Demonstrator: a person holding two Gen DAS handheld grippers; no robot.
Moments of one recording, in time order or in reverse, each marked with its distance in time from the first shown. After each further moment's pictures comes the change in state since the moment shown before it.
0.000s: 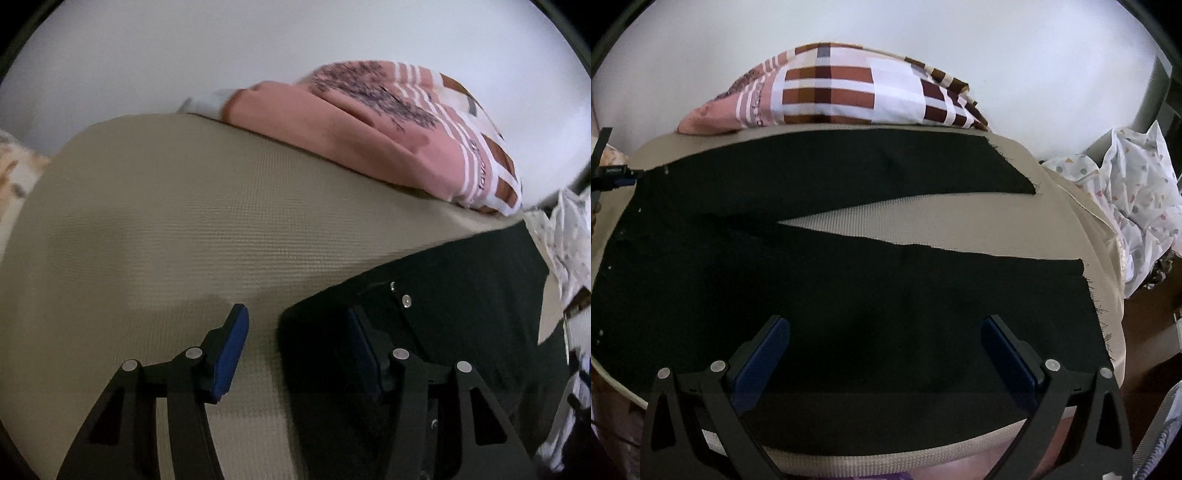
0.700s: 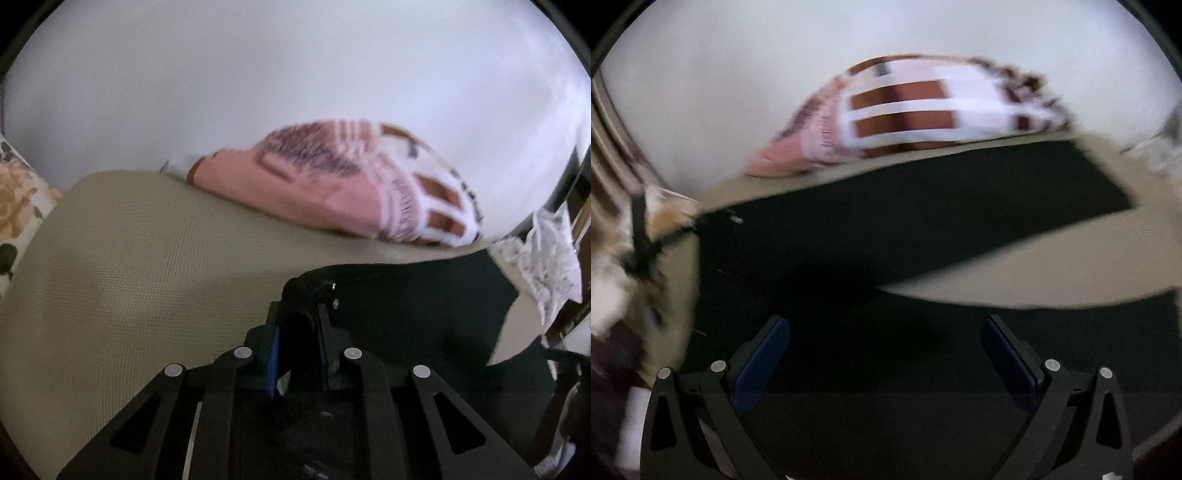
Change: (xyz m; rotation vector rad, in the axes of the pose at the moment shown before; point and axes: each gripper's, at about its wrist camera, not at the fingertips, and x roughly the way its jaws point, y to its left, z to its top) left arm -0.076 -0.071 -0.032 -0.011 -0.254 -0.045; right arm 0.034 0.018 0.096 0.152 0.047 0.590
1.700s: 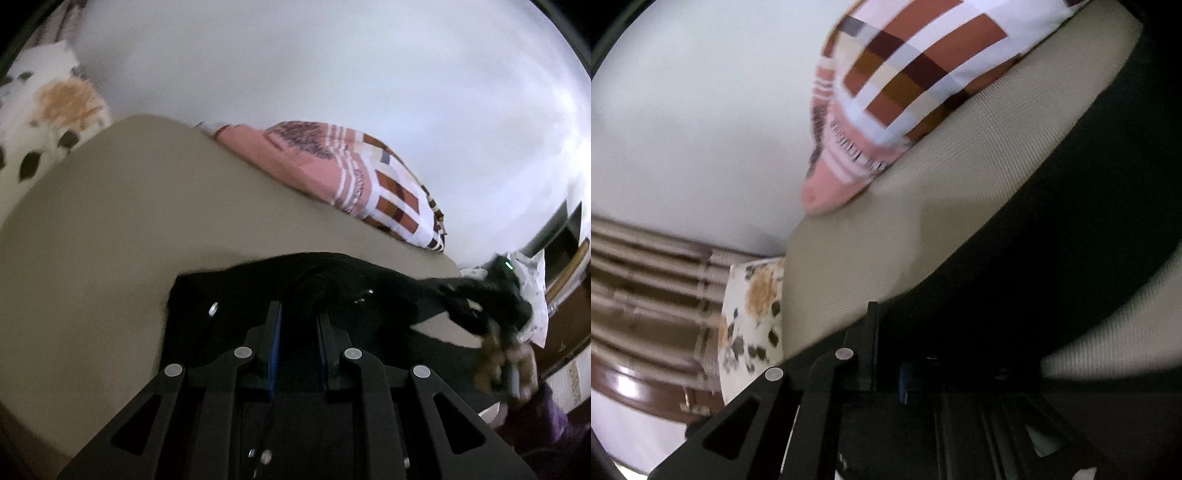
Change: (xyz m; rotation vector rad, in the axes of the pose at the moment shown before) left arm -0.113 -0.041 -0.108 -0.246 -0.009 -0.040; right arm 0.084 -0.016 0.034 0.360 0.116 0.370
